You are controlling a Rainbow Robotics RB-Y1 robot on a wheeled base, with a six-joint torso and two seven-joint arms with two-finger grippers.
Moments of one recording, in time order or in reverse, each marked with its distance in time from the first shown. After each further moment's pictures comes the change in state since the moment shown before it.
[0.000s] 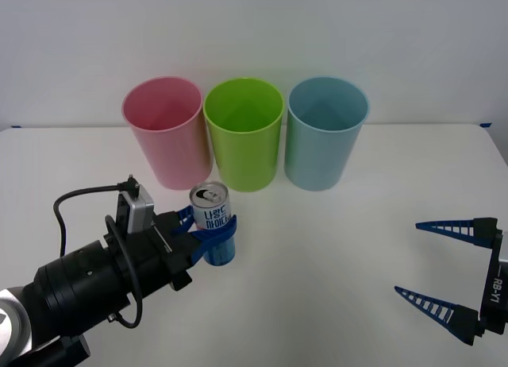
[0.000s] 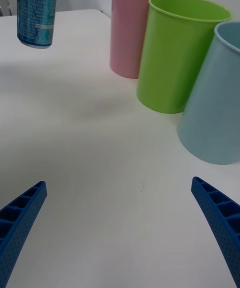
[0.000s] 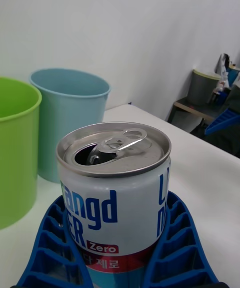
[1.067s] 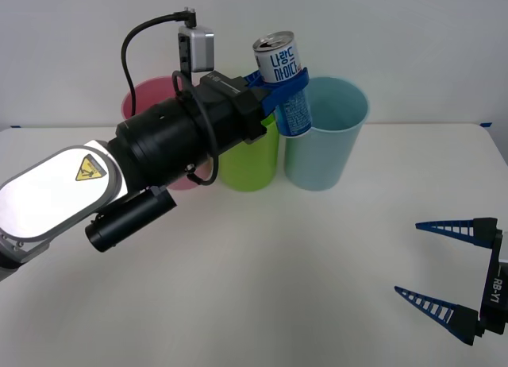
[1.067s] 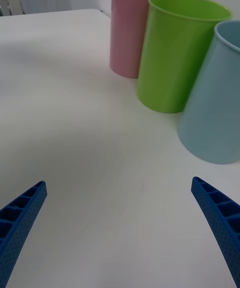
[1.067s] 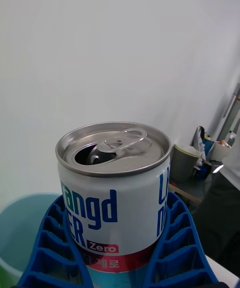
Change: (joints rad) right arm 0.000 0.000 0.000 0.000 0.000 0.000 0.000; left arm -0.861 0.218 -0.494 0.296 0.303 0.592 0.255
